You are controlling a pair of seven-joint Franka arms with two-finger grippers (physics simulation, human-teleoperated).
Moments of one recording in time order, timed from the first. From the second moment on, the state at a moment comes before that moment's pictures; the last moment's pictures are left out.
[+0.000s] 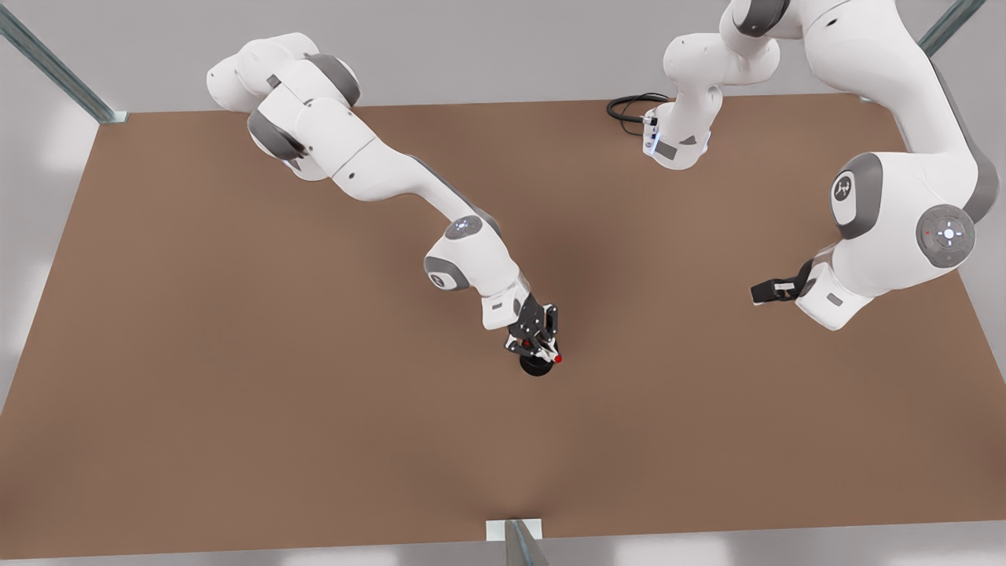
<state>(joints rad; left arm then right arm) -0.06 0.29 0.00 -1.40 -0.04 1.54 -0.11 0.55 0.86 0.25 -1.32 -0.53 2.92 0.40</state>
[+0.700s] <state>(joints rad) -0.03 0.29 0.01 -1.40 -0.03 1.55 -0.12 0.58 0.91 0.22 -1.28 -0.58 2.98 0.42</state>
